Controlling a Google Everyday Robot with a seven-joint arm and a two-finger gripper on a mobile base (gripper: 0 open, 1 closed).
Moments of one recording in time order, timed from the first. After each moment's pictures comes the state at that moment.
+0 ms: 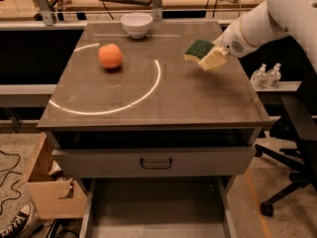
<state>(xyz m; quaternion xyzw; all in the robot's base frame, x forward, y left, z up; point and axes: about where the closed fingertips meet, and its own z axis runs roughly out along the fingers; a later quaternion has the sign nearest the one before) 0.686 -0.161 0.903 -0.47 0.80 0.05 0.37</state>
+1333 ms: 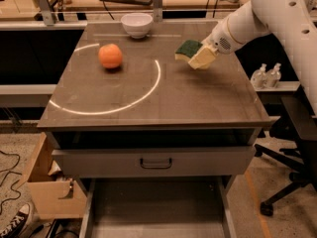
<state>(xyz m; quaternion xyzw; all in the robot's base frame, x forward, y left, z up) 0.718 -0.137 0.890 -0.48 0.80 0.07 0.36</state>
